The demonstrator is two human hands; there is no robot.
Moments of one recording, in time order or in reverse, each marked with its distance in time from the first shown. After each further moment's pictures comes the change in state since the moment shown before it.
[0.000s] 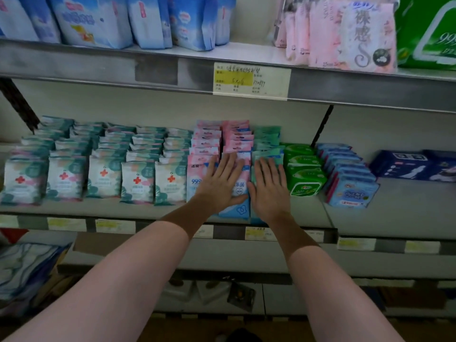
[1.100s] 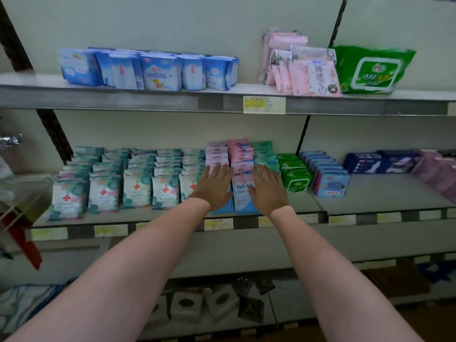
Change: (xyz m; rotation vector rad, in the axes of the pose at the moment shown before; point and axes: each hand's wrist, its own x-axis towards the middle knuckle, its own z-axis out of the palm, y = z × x) left_hand -0.088 -0.037 -0.096 -0.024 -0.118 0.036; right_hand -0.027 -0.073 -0.104 0.010 -0.126 0.092
